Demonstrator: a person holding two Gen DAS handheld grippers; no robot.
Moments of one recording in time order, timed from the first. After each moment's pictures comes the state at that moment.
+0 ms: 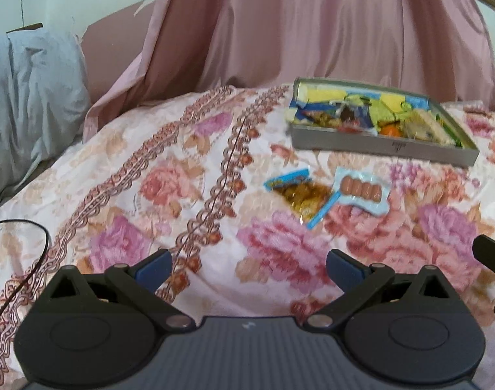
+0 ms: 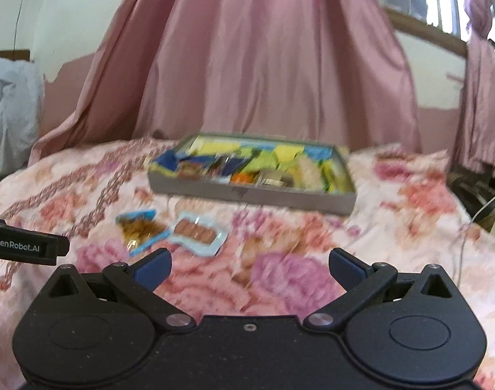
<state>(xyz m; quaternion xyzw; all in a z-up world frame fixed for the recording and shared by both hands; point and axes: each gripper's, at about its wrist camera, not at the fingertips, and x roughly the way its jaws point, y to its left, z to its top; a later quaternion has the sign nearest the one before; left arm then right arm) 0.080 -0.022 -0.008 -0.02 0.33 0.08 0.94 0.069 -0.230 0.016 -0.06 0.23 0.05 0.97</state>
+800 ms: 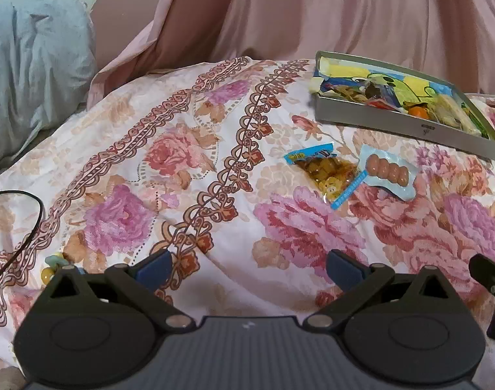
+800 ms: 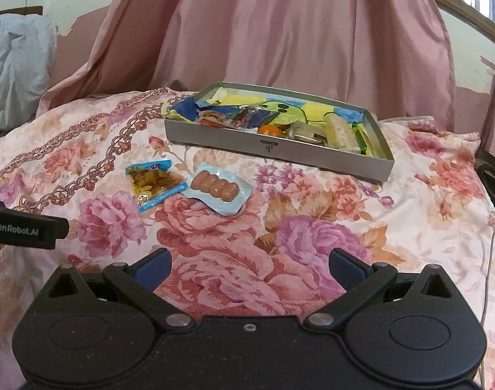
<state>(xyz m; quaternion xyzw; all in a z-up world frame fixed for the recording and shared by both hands) 0.099 -0.003 -0.032 -0.04 0.37 0.10 0.92 0.096 -0.207 -0.007 -0.10 0.29 0.07 0.95</state>
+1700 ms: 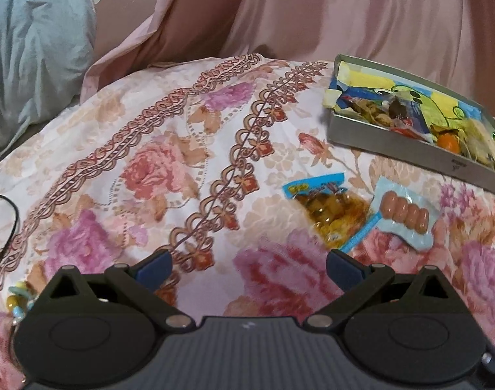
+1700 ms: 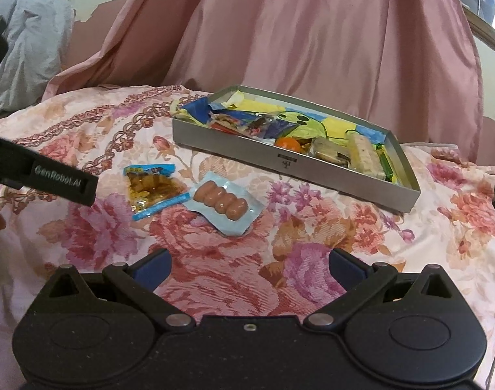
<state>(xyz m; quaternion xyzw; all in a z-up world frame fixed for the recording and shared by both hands) 0.171 -0.008 -0.037 -0.08 0.38 0.13 0.91 0.138 -0.198 -0.023 -0.14 0.27 0.10 0.95</state>
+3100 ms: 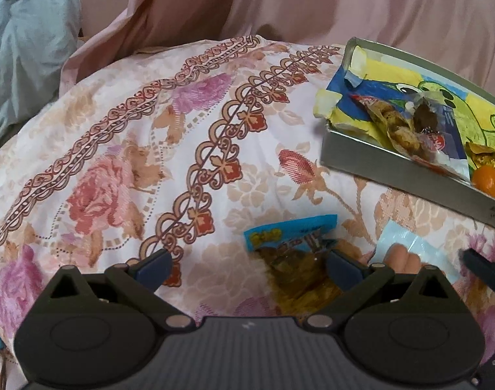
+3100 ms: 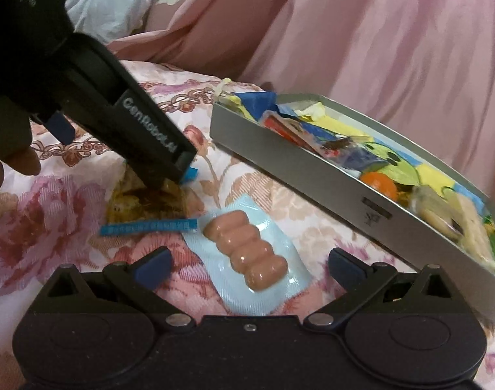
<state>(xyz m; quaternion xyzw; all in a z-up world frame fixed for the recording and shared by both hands) 0.267 -0.030 -0.051 -0.09 0.42 0.17 0.89 0.259 -0.174 -0.075 -0.23 0.23 0.27 0.91</state>
